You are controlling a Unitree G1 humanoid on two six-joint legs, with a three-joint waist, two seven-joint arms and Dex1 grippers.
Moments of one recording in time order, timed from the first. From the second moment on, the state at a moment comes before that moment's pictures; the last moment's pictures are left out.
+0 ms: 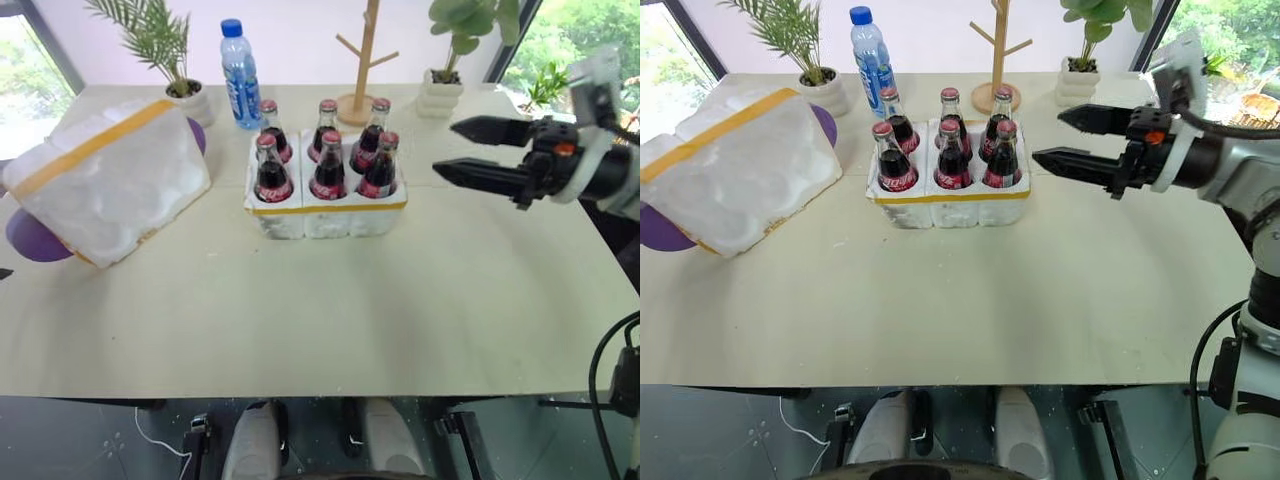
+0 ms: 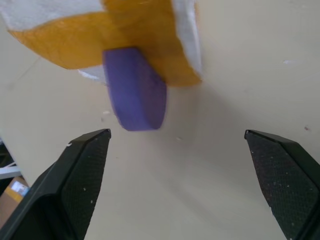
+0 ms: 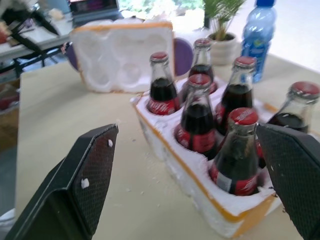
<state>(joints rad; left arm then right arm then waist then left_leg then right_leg) -0.54 1.43 0.20 0.78 -0.07 0.12 -1.43 -0.74 -0.90 -0.25 -0.17 0.79 0.95 0.99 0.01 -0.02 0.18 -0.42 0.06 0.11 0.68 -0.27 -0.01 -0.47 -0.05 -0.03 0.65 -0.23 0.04</state>
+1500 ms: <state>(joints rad) -1.04 0.89 -0.03 0.43 0.24 -0.17 -0.72 -0.36 -1.04 -0.41 -0.26 0.81 0.95 0.88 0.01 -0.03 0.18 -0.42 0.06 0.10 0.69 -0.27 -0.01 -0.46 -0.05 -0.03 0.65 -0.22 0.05</state>
